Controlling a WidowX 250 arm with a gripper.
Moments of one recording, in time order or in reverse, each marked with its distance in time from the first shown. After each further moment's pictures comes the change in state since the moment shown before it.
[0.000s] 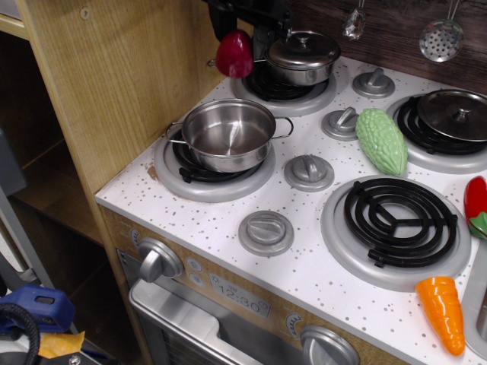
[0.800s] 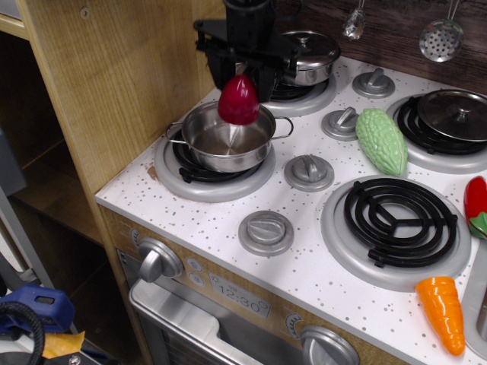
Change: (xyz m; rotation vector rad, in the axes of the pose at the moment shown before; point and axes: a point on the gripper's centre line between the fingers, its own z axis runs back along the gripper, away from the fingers) arm -0.049 -0.031 0.004 -0.079 0.079 0.145
